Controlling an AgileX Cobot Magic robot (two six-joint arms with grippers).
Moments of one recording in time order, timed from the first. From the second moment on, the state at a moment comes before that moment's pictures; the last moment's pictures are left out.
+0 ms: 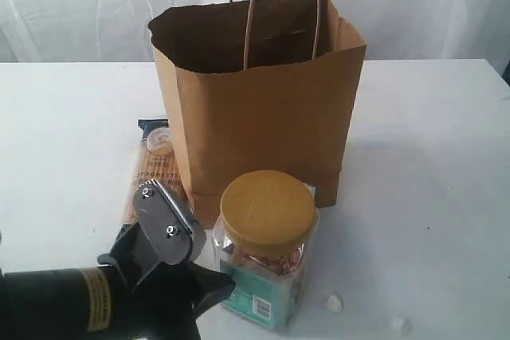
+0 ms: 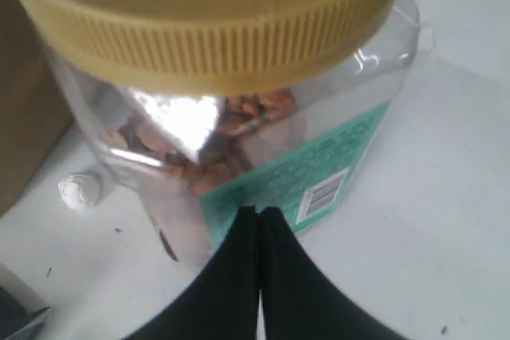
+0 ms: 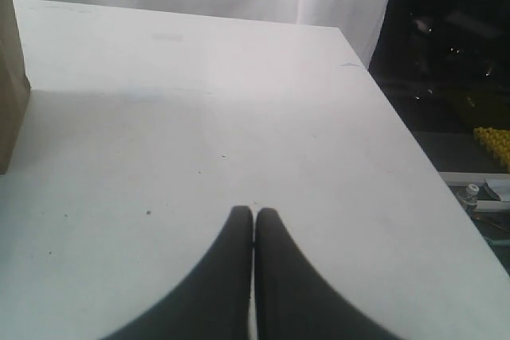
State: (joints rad) left arm -1.00 1.42 -0.41 0.08 -0.32 -0.09; right arm -0.02 0.00 0.00 -0.19 0.34 0.11
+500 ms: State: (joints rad) left arm -1.00 1.51 -0.41 -0.54 -0.59 0.33; right arm -0.02 0.00 0.00 -0.19 0.34 0.11
